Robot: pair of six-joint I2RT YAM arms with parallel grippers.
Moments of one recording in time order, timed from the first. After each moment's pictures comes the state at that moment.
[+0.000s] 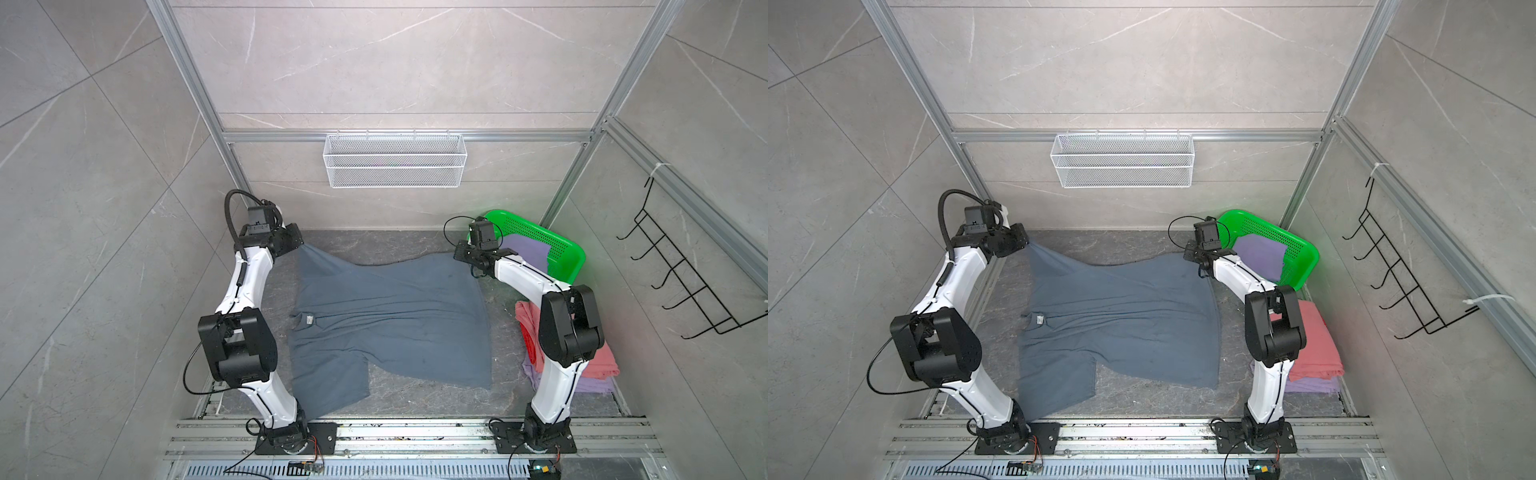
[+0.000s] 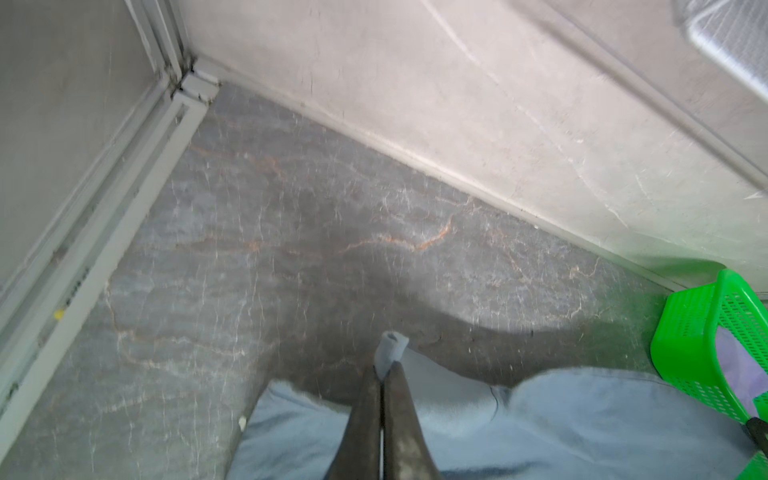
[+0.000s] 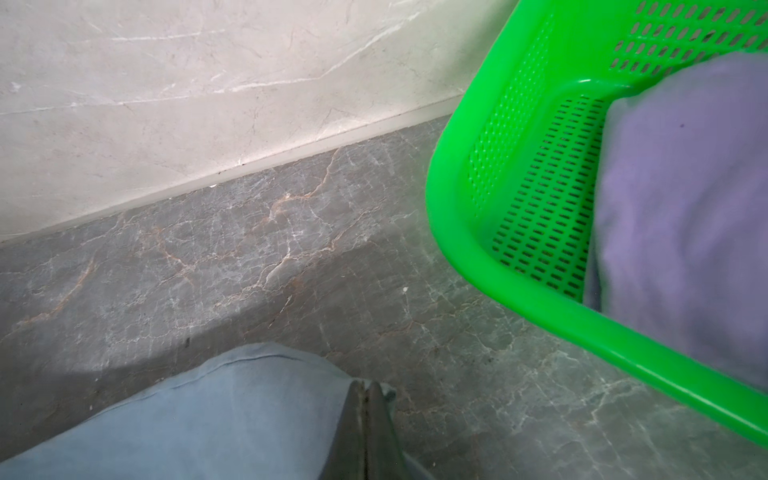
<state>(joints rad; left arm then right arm) 0.14 1.79 1.66 -0.56 0.26 -0.28 0.25 1.93 1.47 -0.24 0.12 0.41</state>
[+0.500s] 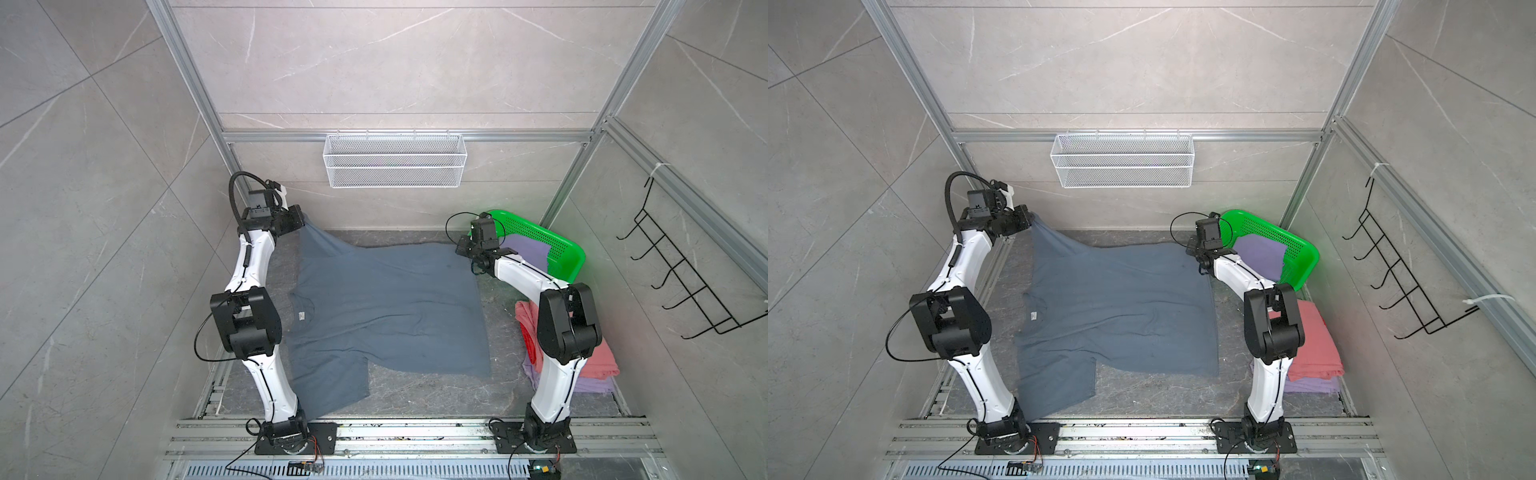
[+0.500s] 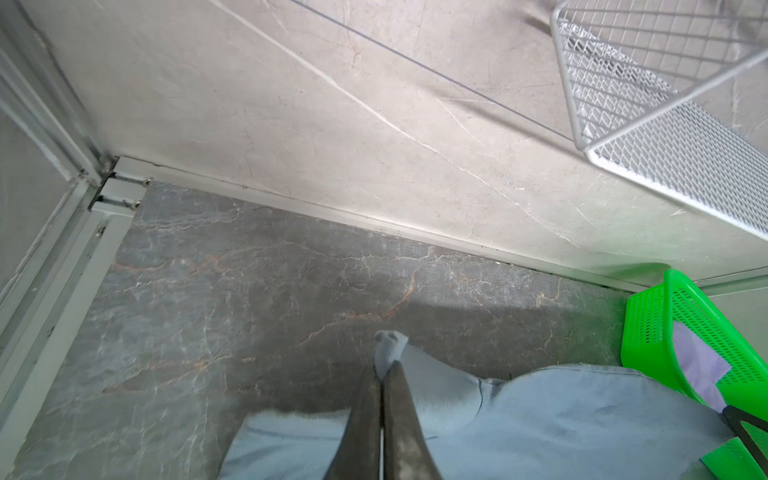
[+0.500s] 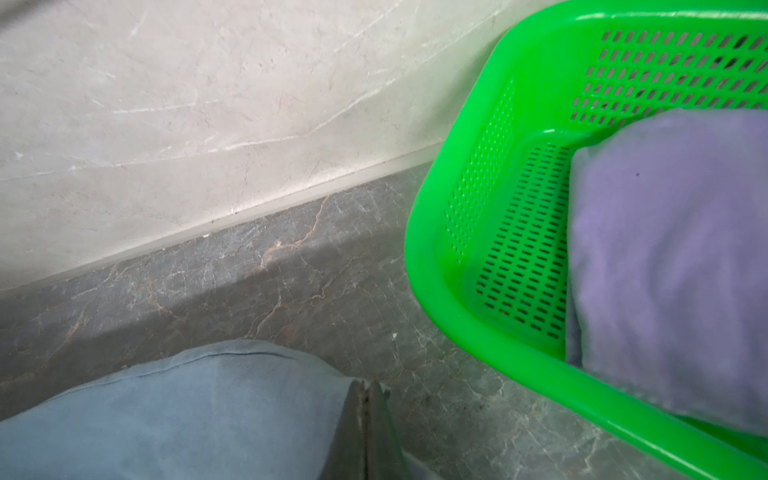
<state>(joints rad) 0.14 2.00 1.93 -0.51 0.40 -0.23 0.24 1.95 1.48 -0.14 0.18 0.43</state>
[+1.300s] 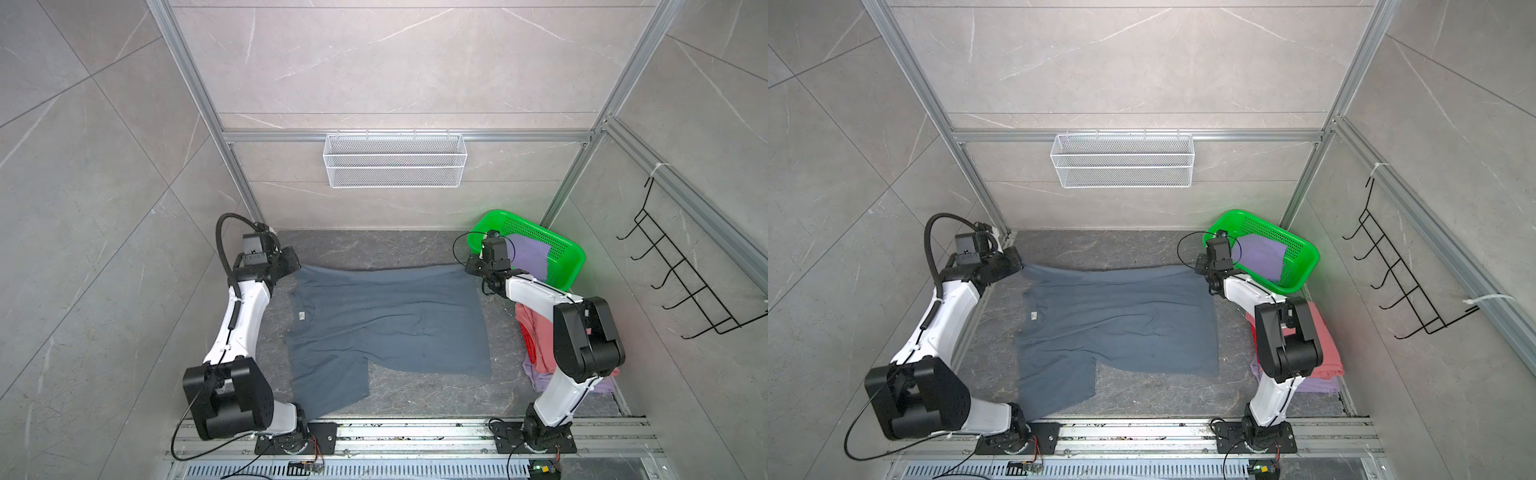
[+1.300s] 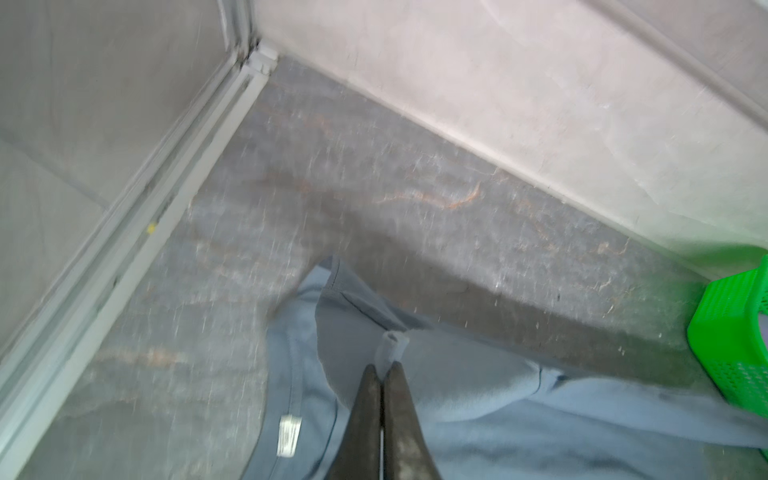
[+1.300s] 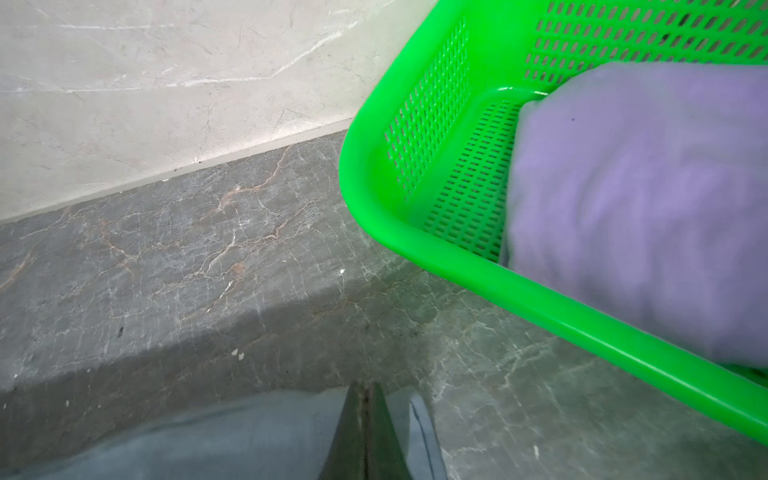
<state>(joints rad) 0.14 1.37 1.16 -0.50 0.13 -0.32 0.20 1.76 1.12 0.02 0.15 0.34</state>
